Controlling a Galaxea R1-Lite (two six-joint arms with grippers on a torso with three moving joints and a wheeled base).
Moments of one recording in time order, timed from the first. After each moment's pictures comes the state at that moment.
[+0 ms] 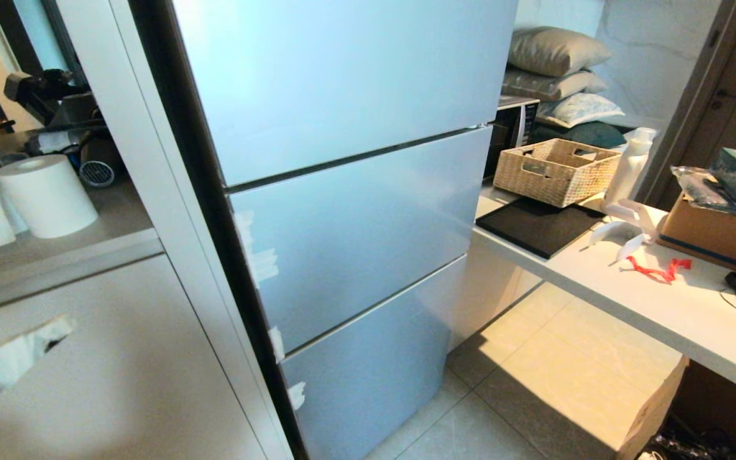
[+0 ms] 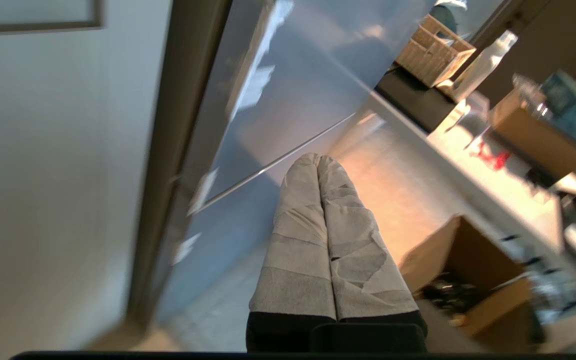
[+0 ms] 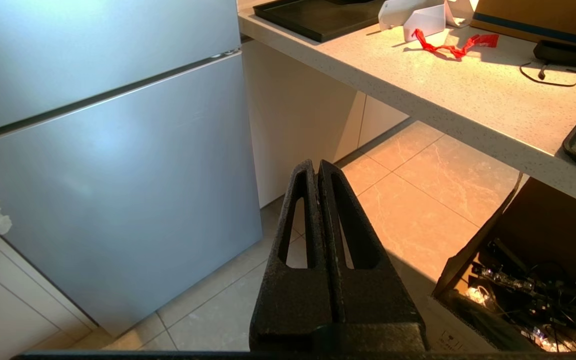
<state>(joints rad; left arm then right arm) -0.03 0.84 -0.42 -0.36 -0.21 -0.36 -0.01 0.00 0.00 0.00 -0.03 0.04</state>
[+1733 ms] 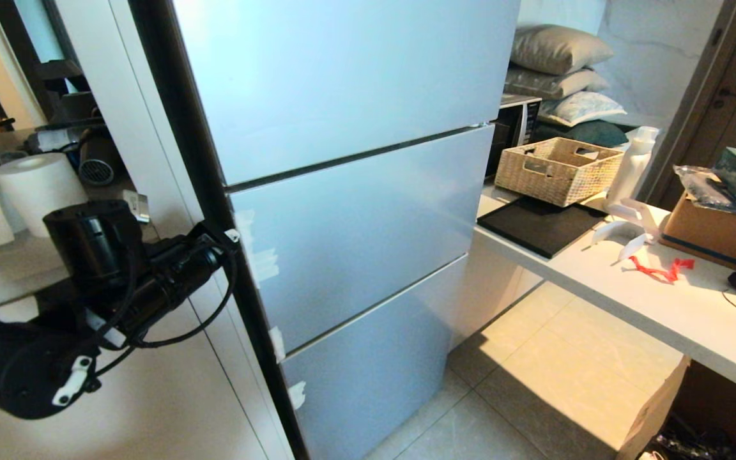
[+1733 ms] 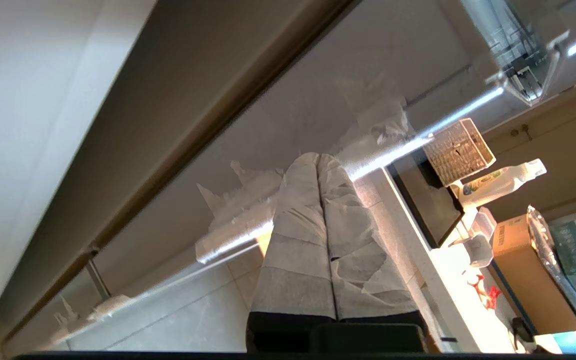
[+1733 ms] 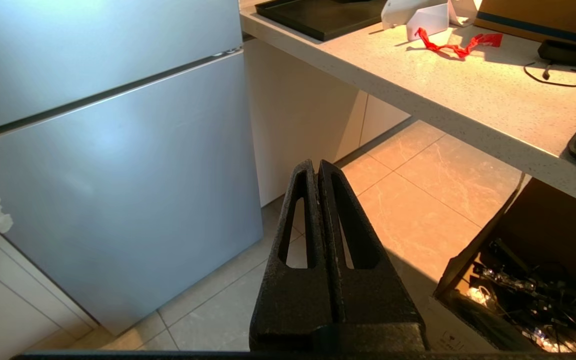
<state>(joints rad) -0.28 1.72 -0.68 -0.97 0.10 -0.68 -0.01 0.00 0.00 0.00 -0.03 0.04</state>
